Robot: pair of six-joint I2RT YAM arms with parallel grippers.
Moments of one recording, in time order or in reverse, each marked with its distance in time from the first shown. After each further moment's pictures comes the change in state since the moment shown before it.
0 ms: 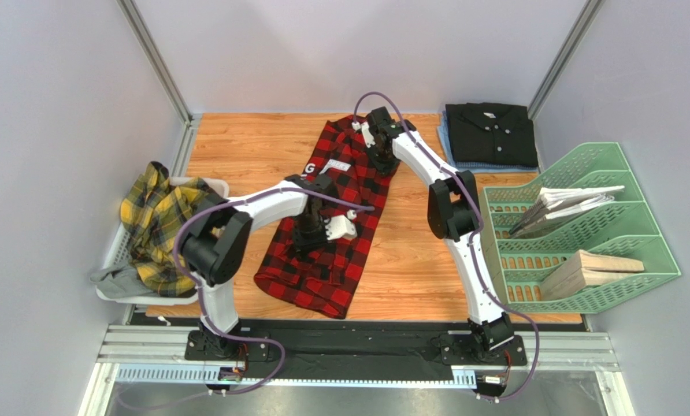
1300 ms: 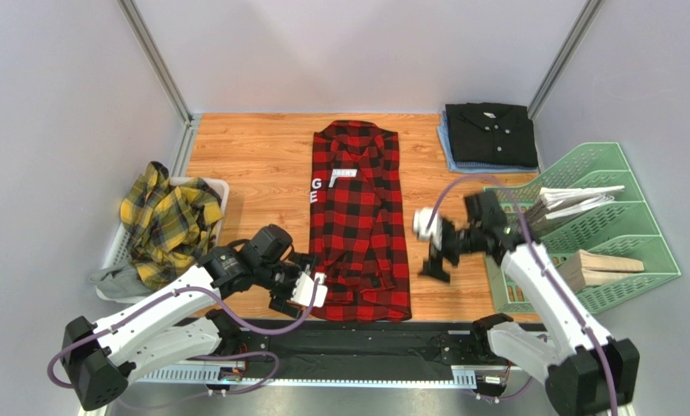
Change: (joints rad) left arm -0.217 -0.957 -0.542 0.200 0.305 0.216; right arm -0.171 -1.503 -1.433 0.077 -0.846 -0.761
